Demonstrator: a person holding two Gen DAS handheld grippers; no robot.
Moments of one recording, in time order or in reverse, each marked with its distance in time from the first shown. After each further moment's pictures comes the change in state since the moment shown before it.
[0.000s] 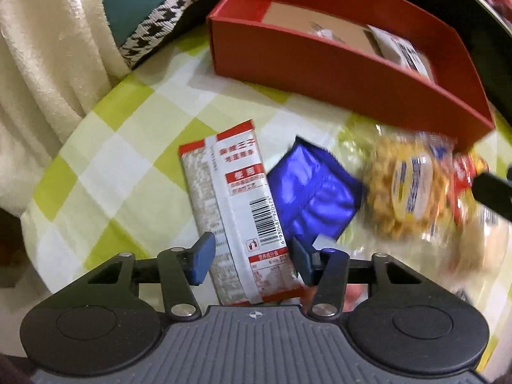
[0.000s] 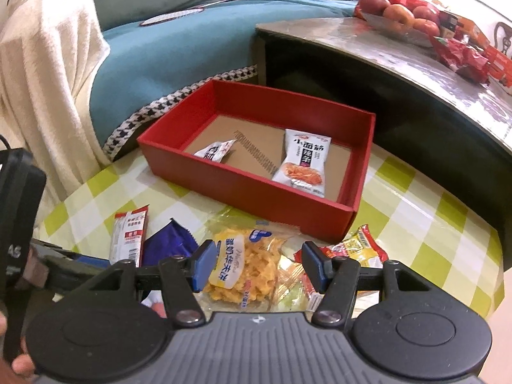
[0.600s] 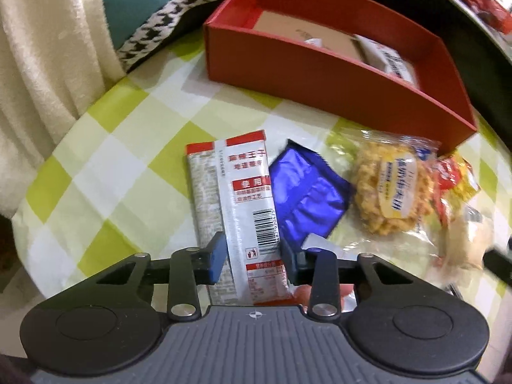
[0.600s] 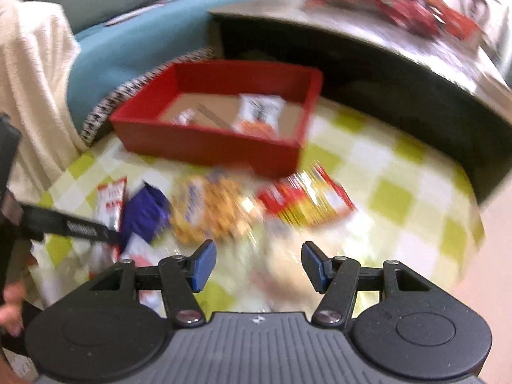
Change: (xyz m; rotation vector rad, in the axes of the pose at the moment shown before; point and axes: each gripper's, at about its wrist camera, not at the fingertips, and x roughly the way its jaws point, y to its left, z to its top) left arm -0.004 0.008 -0.005 -0.008 -0.041 -0.073; right arm -0.038 -0.036 -0.067 0.193 0.081 -0.097
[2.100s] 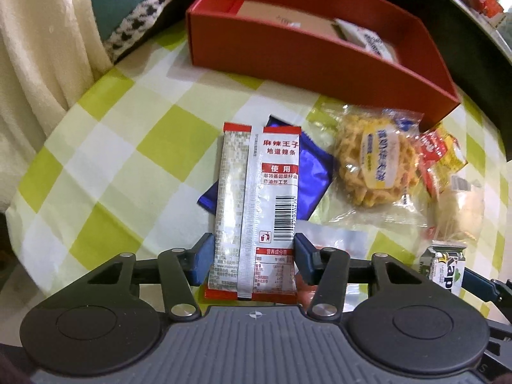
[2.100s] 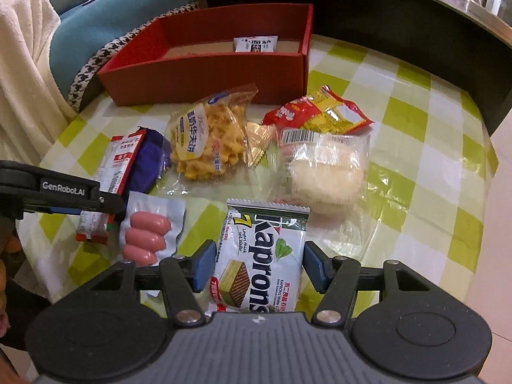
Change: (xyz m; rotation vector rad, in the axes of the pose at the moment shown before) left arm -0.012 -0.006 -0.011 0.047 0.018 -0.023; right arm 0.034 0.031 -0.023 0.050 0.085 0.016
